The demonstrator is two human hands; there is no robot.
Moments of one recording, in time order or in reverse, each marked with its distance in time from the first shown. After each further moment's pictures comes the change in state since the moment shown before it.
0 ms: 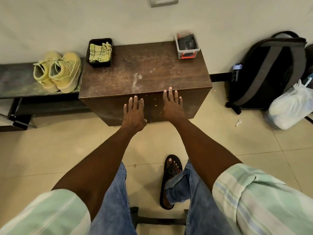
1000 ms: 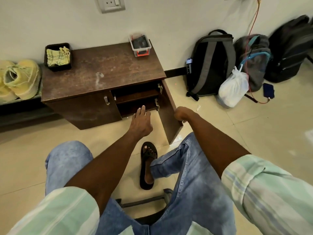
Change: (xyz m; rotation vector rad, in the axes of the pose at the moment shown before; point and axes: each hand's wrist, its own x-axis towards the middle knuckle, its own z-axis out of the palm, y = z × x) left_hand -0.084 0.151 0.020 -0.051 -0.089 0.273; right_hand -0.148 0.135 -0.076 0.121 -0.366 0.409
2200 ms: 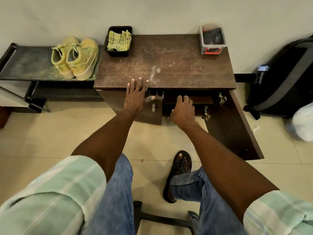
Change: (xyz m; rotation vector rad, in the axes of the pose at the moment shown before) left_hand 0.069 -0.244 -0.045 0.100 0.202 -0.280; right_hand 0.084 -0.204 0.062 -0.023 0.415 -0.370
